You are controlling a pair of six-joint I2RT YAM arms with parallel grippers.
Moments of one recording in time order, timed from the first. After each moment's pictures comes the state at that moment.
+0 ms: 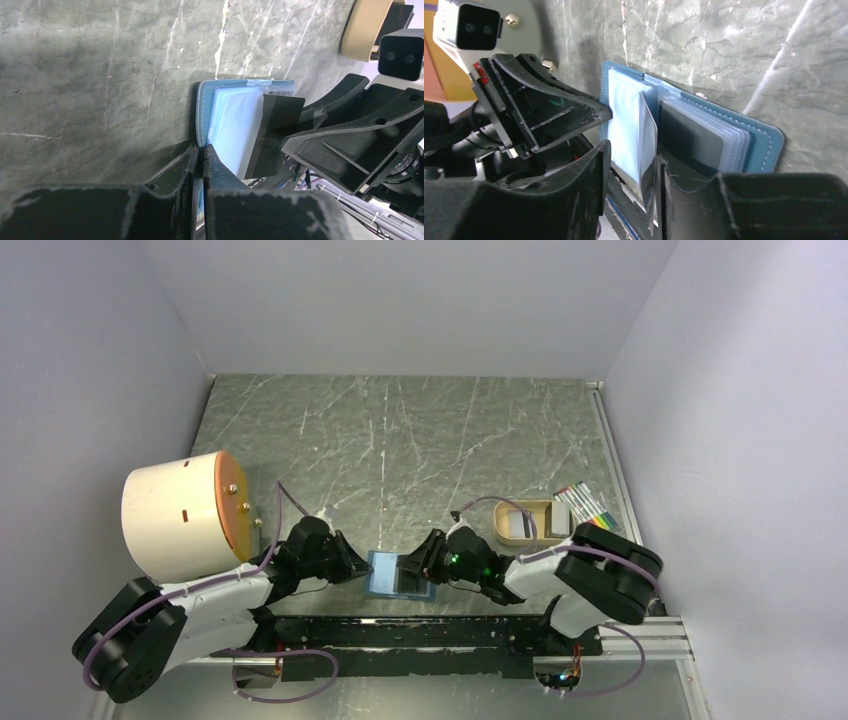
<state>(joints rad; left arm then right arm) -0.66 1.06 0.16 0.17 0.22 -1.09 1.00 1.54 0.25 0.81 -0.05 1.32</state>
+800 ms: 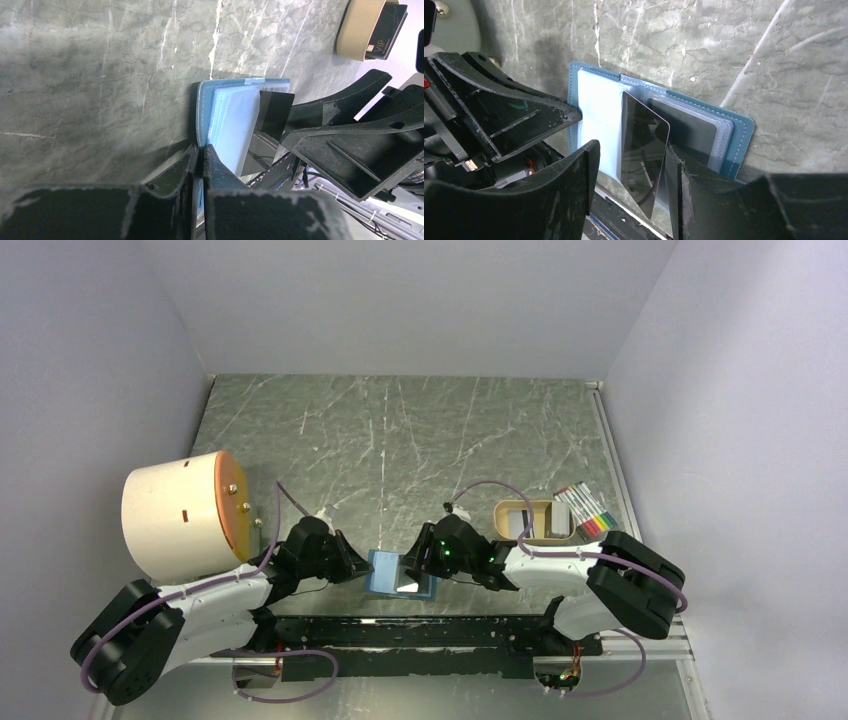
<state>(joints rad) -0.67 1.04 0.16 0.17 0.22 -1.10 1.01 1.37 0.45 0.21 0.03 1.14</state>
